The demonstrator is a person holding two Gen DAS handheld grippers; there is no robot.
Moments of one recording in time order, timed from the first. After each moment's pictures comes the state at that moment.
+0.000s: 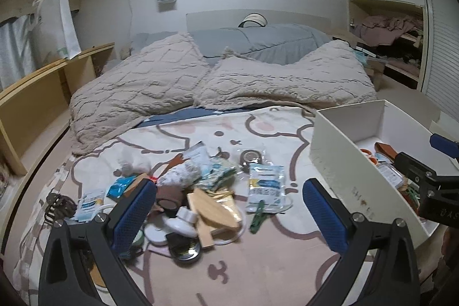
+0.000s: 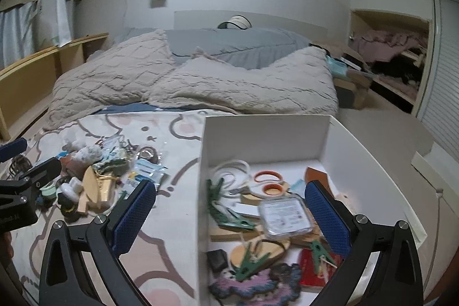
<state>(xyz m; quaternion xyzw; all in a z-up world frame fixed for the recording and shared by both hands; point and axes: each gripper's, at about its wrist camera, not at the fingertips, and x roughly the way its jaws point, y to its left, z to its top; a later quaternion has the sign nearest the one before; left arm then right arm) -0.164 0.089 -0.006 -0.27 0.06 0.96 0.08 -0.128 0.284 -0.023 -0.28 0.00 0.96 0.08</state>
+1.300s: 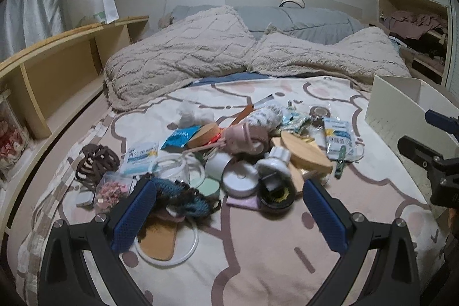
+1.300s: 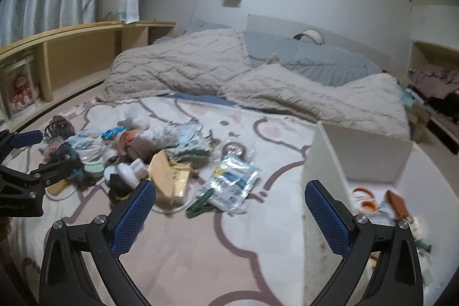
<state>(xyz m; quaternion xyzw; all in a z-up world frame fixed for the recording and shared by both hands) -0.148 -0.027 -0.064 -0.31 0.05 0.95 0.02 -0.144 0.177 -0.064 -0.26 -0.06 0.96 -0.06</state>
